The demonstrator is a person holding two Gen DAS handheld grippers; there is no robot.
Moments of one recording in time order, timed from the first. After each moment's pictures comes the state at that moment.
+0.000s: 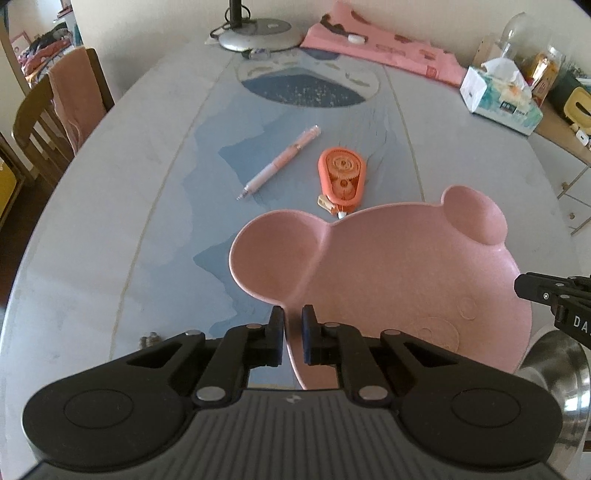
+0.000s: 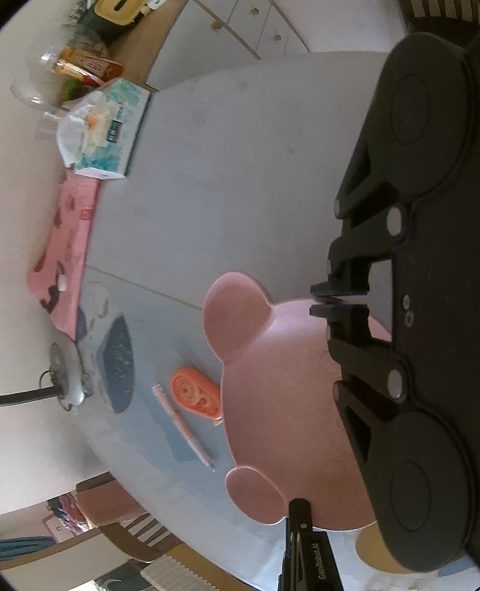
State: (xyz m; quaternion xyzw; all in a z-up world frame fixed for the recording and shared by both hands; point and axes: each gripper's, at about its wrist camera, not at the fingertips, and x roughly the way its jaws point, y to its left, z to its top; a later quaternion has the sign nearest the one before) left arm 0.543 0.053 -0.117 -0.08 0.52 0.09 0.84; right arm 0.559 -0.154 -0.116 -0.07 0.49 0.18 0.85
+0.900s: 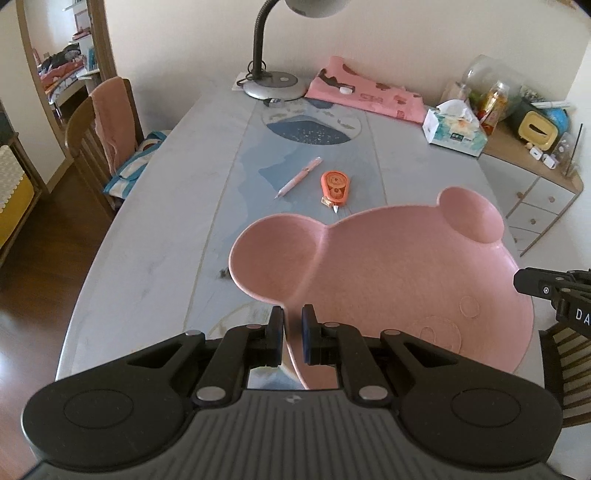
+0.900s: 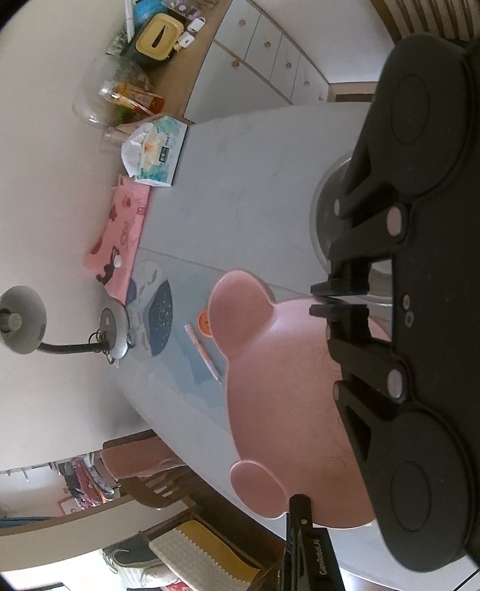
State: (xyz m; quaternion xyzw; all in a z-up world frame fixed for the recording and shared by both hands) left arm 0.380 0.058 -0.002 -0.08 0.47 0.08 0.87; right arm 0.406 -0.145 0.009 -0.08 0.44 0.18 0.87
